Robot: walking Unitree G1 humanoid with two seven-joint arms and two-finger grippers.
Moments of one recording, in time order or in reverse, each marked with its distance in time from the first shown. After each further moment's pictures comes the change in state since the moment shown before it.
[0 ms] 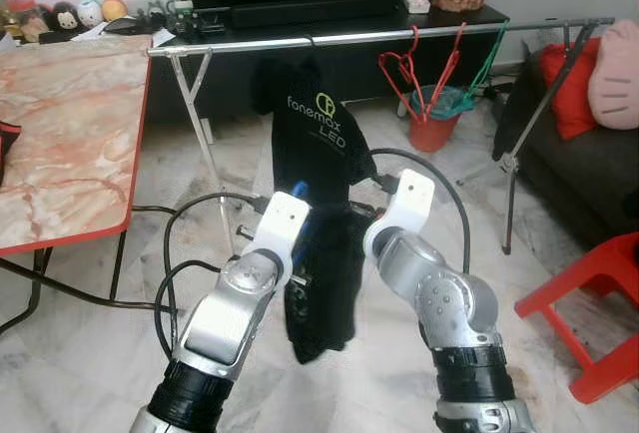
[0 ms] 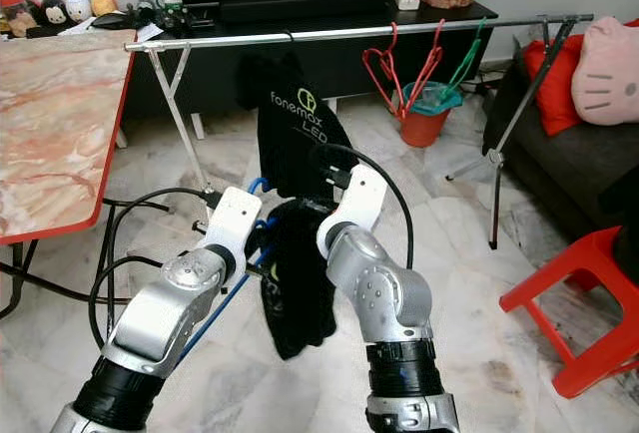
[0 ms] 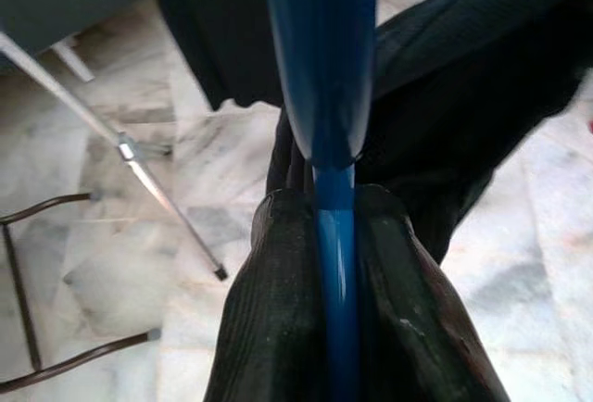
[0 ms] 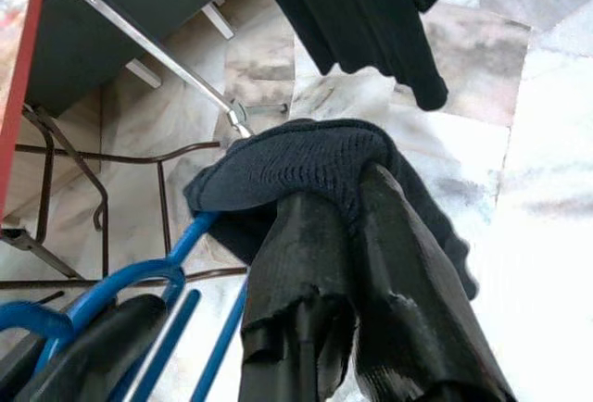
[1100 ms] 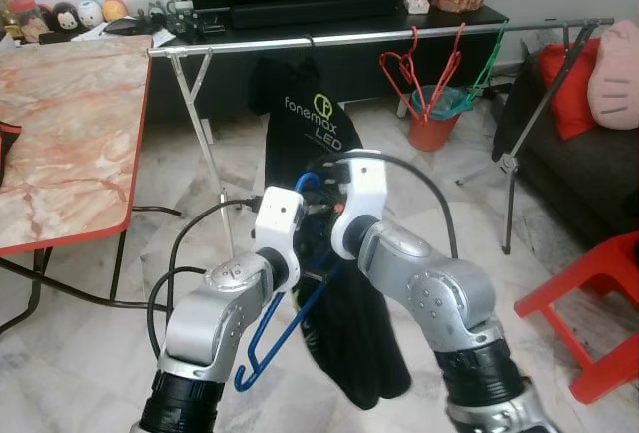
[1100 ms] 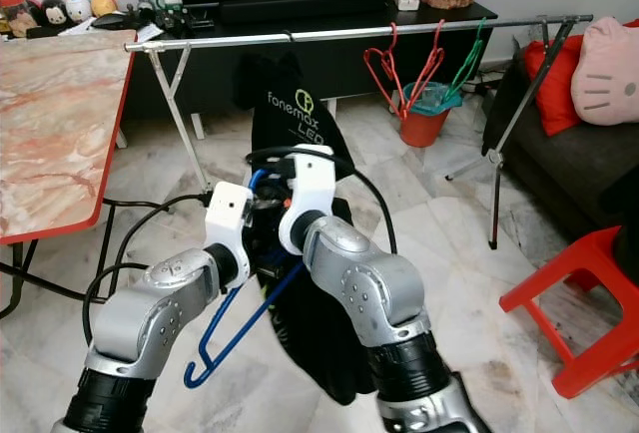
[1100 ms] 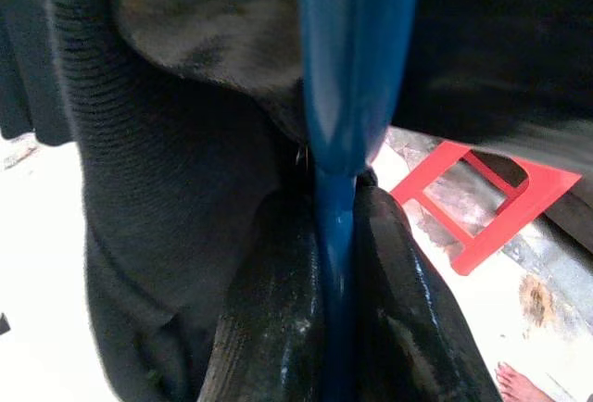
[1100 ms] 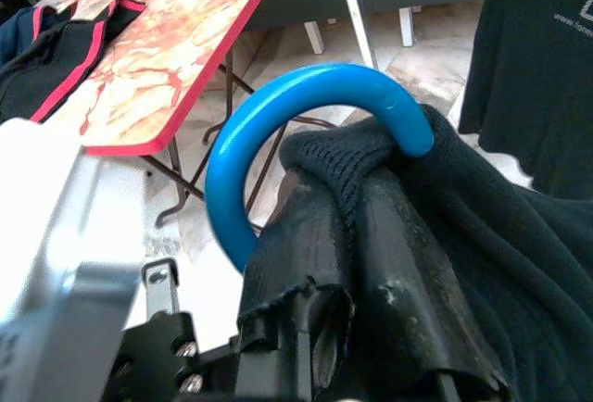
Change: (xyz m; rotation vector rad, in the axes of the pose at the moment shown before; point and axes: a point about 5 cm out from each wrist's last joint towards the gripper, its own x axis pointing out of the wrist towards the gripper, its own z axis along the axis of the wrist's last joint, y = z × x) left arm -0.014 -0.013 0.006 -0.288 -0.115 -0.360; right arm -0.022 0.044 0.001 -0.366 -0.005 0.469
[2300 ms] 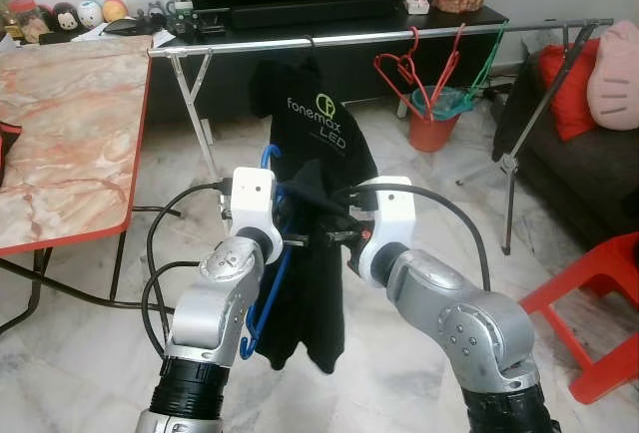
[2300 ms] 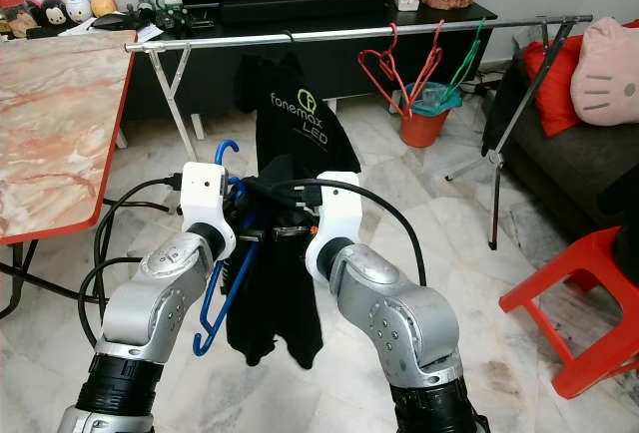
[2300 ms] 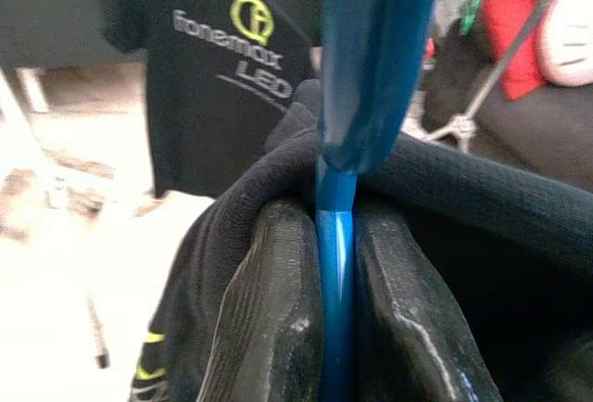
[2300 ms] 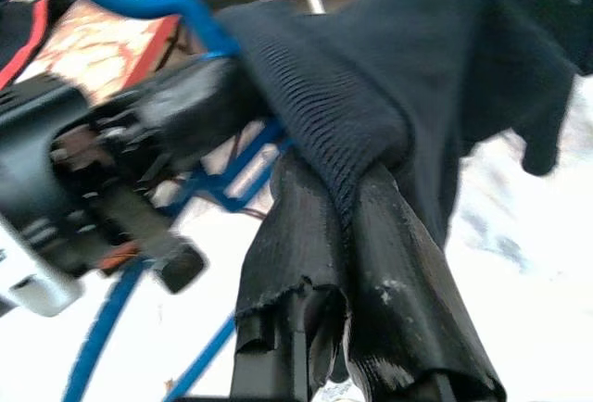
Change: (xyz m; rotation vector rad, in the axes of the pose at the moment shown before) left arm 0.007 0.029 0.018 -0.006 -0.189 0.277; right arm -0.026 -0.013 -0.023 0.053 0.041 -0.087
